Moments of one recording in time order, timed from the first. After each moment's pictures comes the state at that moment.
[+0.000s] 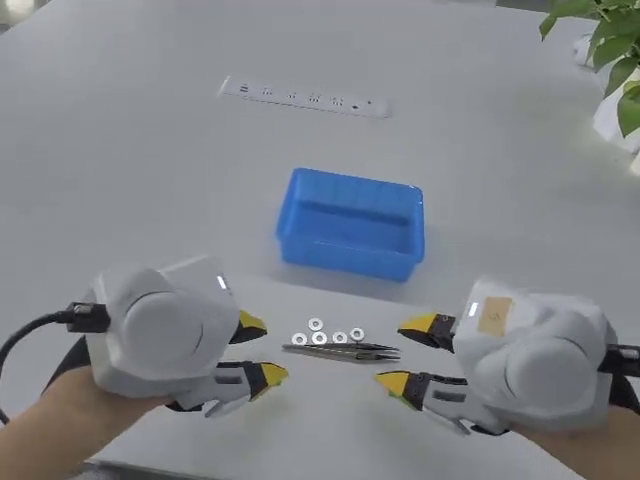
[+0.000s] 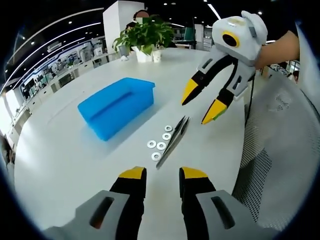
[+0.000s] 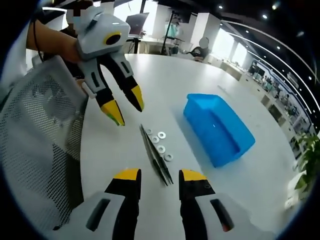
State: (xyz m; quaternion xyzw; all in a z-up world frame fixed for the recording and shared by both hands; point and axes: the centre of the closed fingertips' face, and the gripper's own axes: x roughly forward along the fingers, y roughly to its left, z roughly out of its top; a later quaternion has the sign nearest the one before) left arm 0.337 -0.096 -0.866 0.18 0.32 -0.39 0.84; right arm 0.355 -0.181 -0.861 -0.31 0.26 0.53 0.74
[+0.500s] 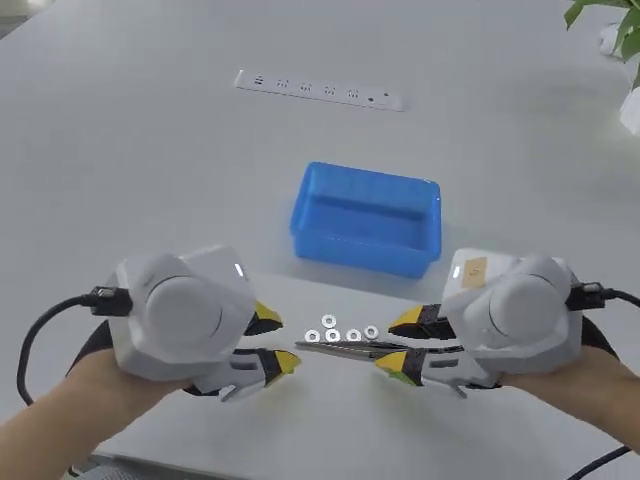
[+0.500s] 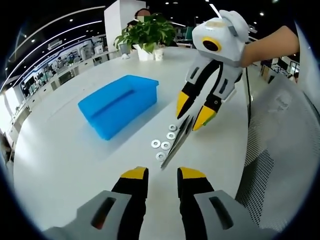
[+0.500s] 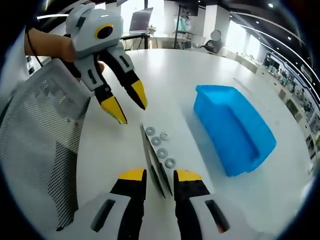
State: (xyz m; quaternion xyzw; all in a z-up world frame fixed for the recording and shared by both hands) left arm 0.342 -0.090 -0.869 0.17 0.33 -0.39 0.84; right arm 0.361 -0.164 -0.879 -0.28 0.30 0.59 0.69
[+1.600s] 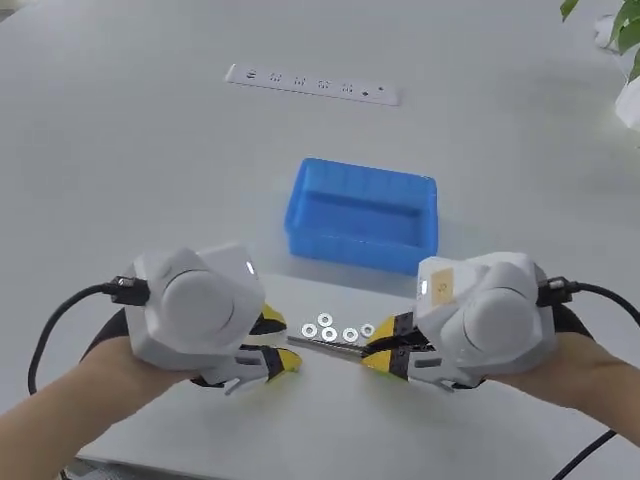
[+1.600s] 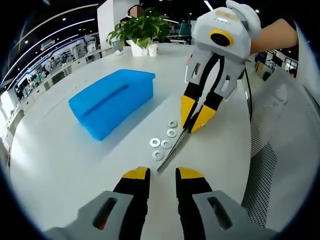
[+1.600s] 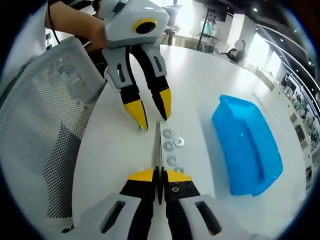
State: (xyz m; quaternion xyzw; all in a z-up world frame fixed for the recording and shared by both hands) left arm 0.350 -0.095 -0.885 0.18 0.34 -0.42 0.82; right arm 0.350 -0.155 -0.883 -0.34 0.26 0.64 0.64
